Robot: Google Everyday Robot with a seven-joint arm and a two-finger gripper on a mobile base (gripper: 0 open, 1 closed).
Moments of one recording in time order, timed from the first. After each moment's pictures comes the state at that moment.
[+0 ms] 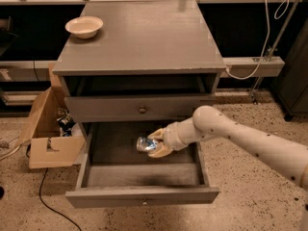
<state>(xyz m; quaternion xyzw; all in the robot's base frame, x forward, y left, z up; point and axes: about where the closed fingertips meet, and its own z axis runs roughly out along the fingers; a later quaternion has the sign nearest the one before) 0.588 0.006 0.543 -0.68 0.61 0.23 0.35</state>
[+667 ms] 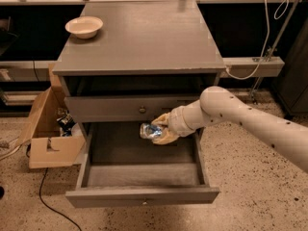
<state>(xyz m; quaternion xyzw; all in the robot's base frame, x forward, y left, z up) 0.590 -0.018 0.629 -0.70 0.59 0.18 0.35</state>
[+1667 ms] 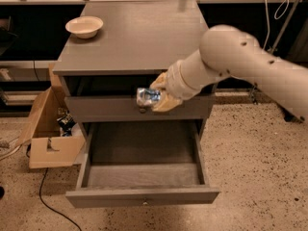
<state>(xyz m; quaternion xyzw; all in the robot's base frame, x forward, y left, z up) 0.584 -0.014 0.799 -0.73 0.59 0.07 0.34</state>
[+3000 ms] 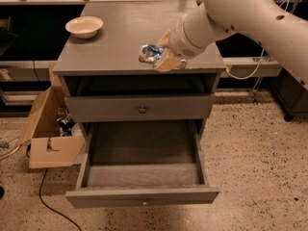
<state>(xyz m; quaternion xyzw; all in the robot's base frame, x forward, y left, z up) 0.647 -0.026 0.901 -0.67 0.64 0.01 0.38</state>
